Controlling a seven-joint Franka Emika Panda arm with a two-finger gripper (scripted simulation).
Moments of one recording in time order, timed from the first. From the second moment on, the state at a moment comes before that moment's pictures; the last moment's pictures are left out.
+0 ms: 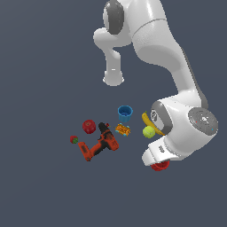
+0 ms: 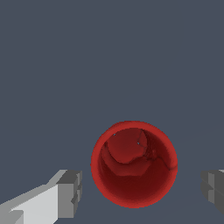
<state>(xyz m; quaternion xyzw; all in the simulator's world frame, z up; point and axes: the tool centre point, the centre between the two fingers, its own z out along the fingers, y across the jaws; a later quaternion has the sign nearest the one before) 0.144 0.211 0.099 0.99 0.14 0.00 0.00</state>
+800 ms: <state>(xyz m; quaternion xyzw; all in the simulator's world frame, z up) 0.143 0.212 0.050 0.99 0.14 0.00 0.00</state>
